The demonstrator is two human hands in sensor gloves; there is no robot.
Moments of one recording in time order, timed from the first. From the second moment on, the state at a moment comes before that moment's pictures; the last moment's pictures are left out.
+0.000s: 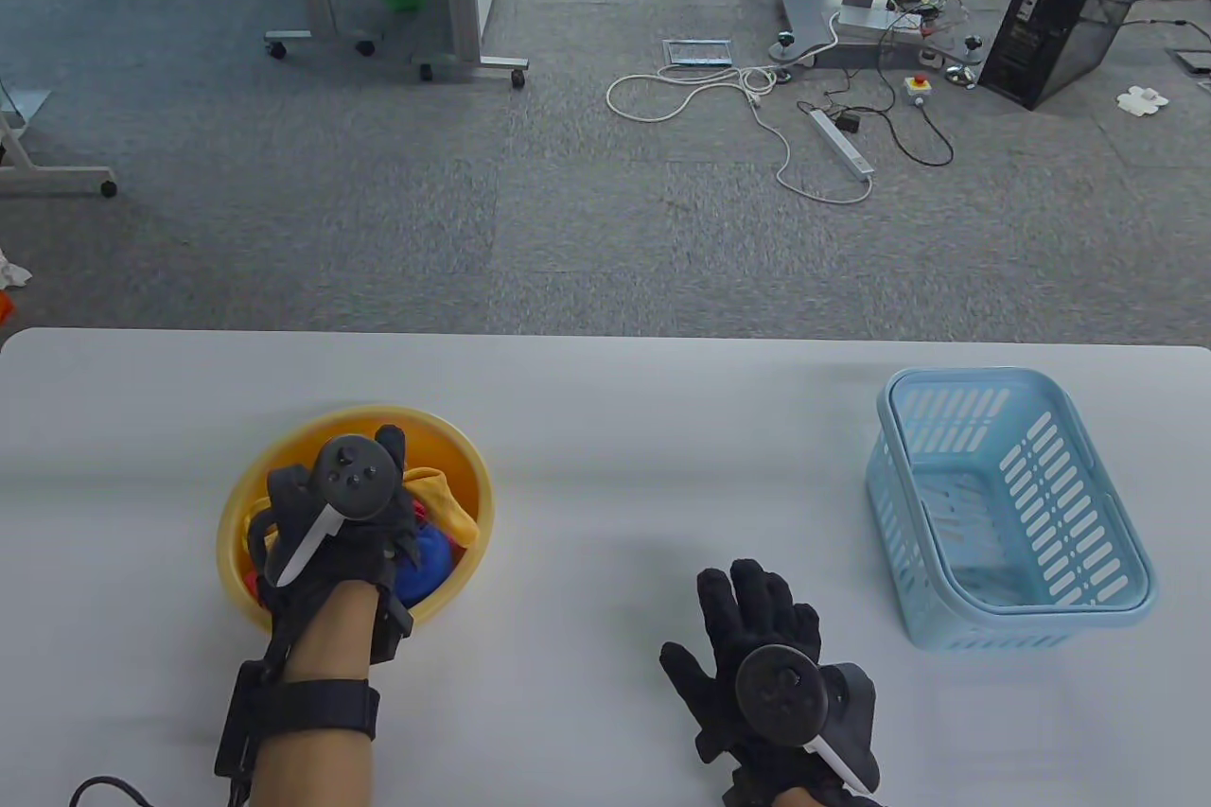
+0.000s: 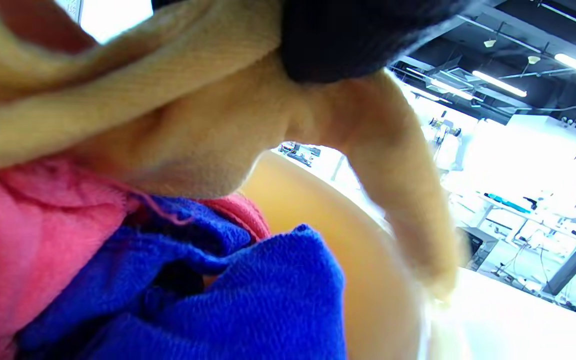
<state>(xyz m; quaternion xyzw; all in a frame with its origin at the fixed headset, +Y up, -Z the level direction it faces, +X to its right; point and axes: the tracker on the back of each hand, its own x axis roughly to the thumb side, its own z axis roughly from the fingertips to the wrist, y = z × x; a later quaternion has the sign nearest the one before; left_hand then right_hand) -0.254 -0.645 -0.354 -0.03 0.05 0.17 0.98 0.125 -0.712 -0.231 0.08 -0.06 0.96 0.24</state>
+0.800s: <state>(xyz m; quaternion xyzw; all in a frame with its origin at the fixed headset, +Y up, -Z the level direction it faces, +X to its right) -0.295 -0.574 -0.312 0.17 0.10 0.34 0.92 0.127 -0.711 -0.230 0.08 -0.06 0.96 0.26</state>
